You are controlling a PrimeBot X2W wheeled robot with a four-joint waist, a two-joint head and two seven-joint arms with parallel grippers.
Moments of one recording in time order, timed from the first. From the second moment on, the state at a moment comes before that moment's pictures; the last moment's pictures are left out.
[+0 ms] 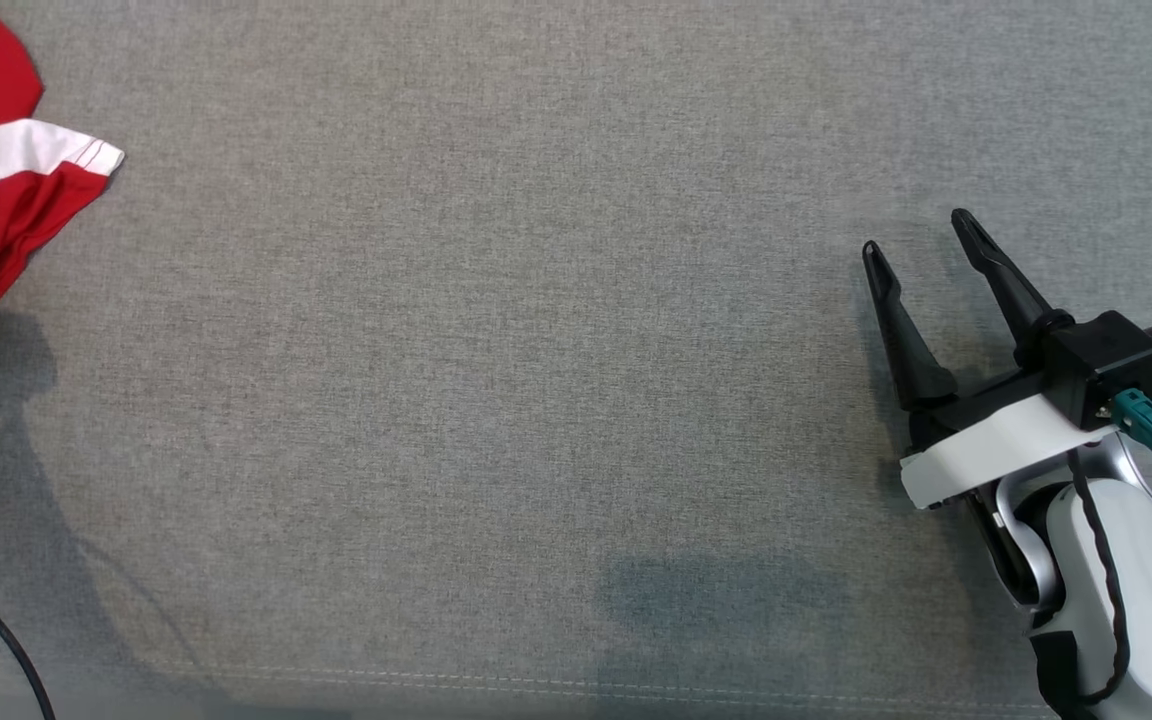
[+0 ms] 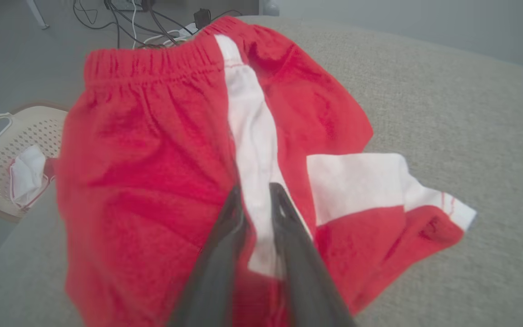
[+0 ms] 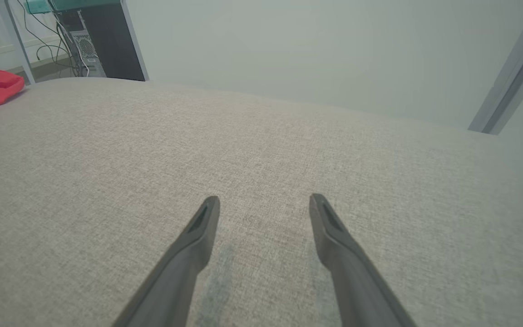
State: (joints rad) left arm -0.95 0.47 -0.25 1.15 -0.69 -0.11 -0.10; right arm -0.42 -0.16 0.21 0.19 0.14 0.13 -0.15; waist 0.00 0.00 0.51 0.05
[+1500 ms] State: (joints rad) left arm -0.69 0.07 -0.70 0.55 -0.40 -0.12 -0.26; right arm -0.30 -0.11 0.14 0.37 0.20 0.13 -0.24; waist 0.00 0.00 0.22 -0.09
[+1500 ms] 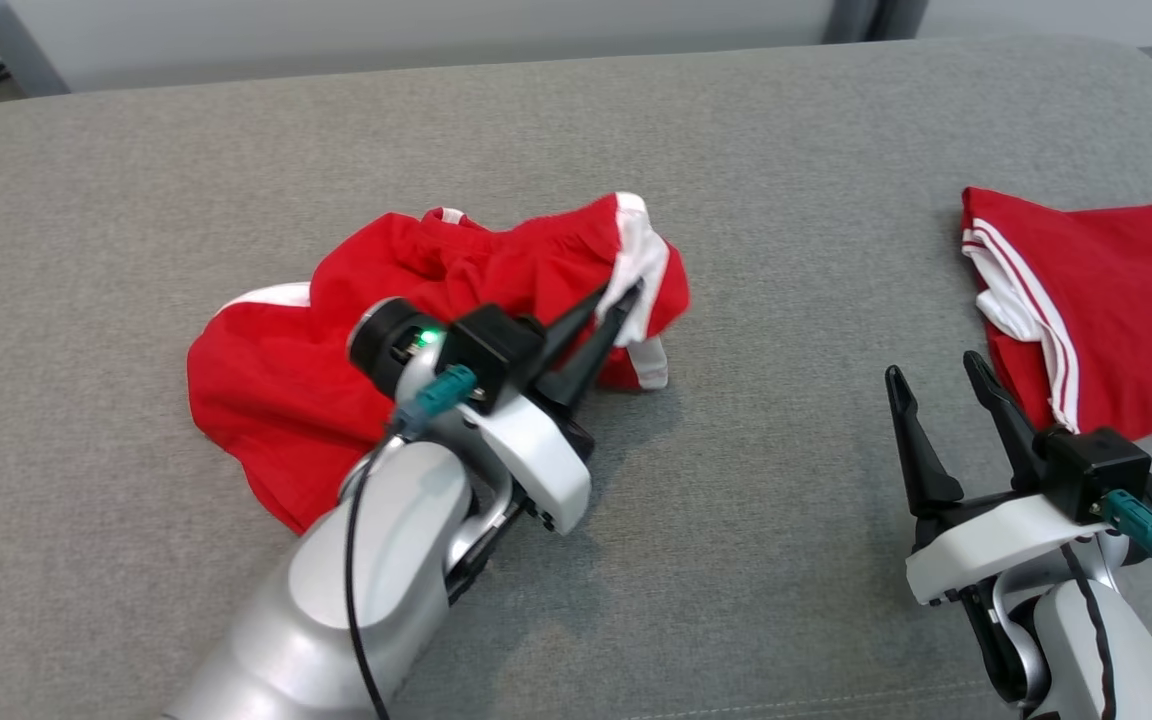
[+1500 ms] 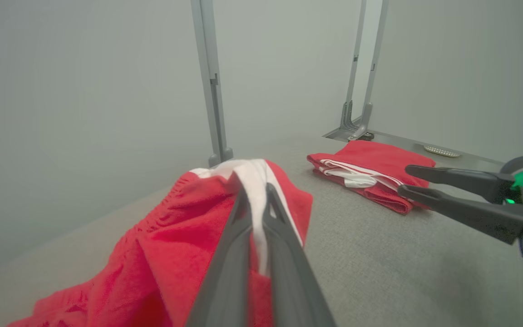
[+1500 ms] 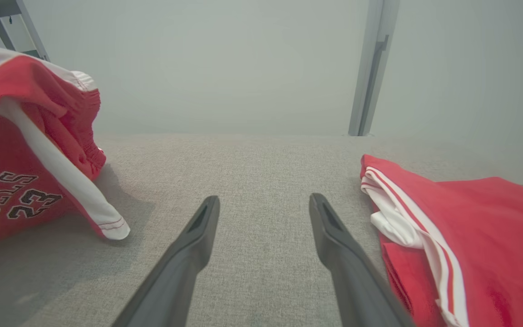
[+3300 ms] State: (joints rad) left arm -0.07 0.09 -0.27 0.29 -0.28 -0.09 -0.26; right arm -0.22 -0.16 0.13 0.49 0.23 0.13 -0.25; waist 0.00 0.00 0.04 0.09
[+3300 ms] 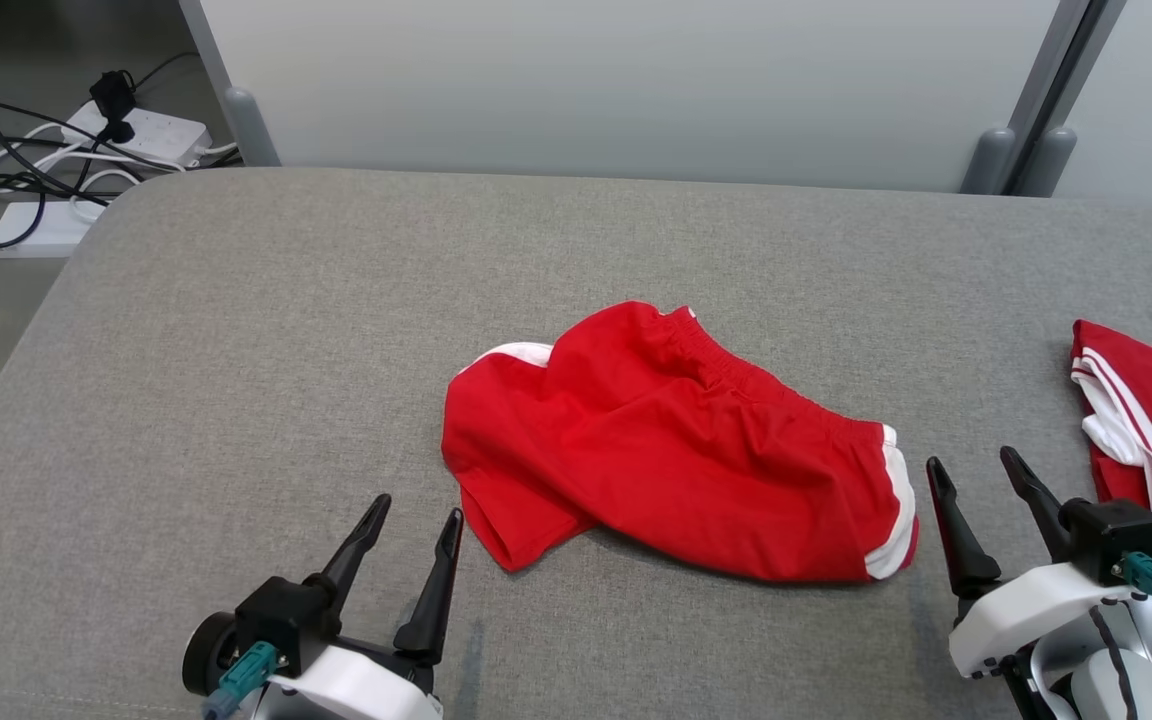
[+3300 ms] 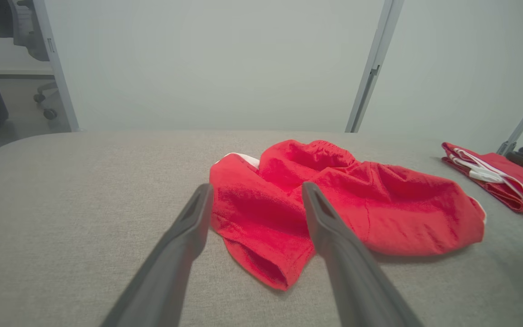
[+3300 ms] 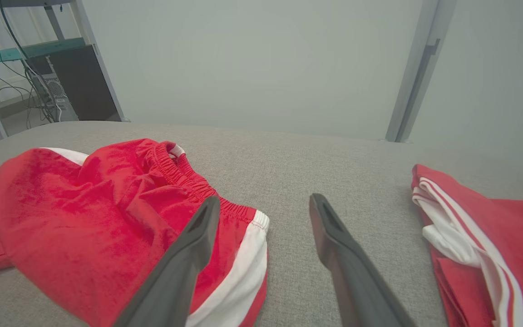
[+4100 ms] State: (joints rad) left arm -0.11 0.05 -0.27 0.23 -0.23 -0.12 -0.26; right arm -0.52 -0.38 0.48 0.72 0.37 0.13 -0.02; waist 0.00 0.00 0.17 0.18
